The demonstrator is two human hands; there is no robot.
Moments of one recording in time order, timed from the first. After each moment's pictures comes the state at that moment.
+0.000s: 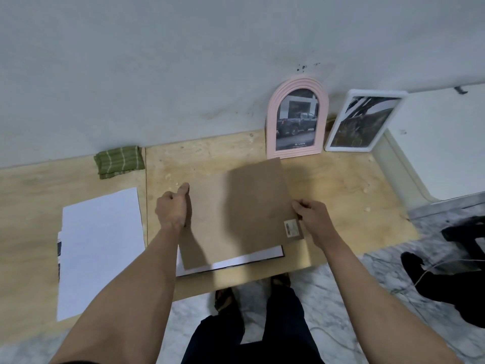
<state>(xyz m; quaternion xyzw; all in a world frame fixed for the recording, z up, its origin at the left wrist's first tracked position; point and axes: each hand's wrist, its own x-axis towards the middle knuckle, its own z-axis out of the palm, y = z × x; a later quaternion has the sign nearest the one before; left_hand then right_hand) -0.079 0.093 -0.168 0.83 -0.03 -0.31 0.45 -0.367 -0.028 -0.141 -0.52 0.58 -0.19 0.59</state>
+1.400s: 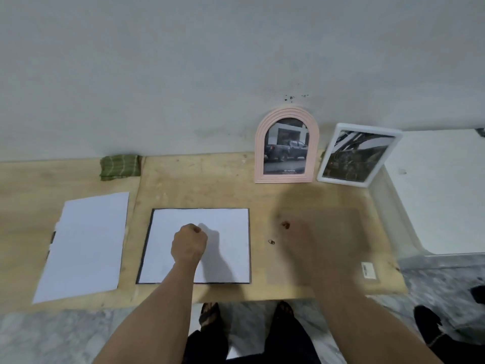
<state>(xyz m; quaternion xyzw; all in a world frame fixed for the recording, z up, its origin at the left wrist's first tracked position) -0.212 0.053 -0.173 0.94 -0.10 -0.26 0.20 -0.411 -0.115 -0.181 -0.74 0.54 0.00 0.40</state>
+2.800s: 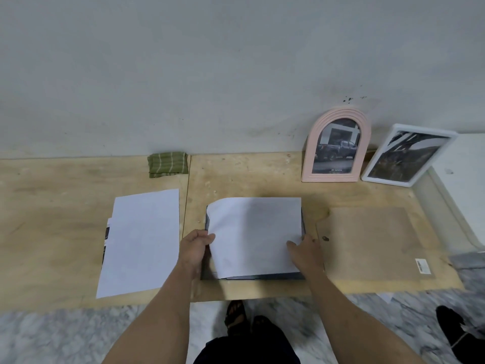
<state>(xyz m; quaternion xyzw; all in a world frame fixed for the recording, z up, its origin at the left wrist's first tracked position) -0.098 0.184 -0.179 0.73 0.05 -0.43 0.53 -0.310 0.022 -0.196 -0.63 0.66 0.03 0.40</state>
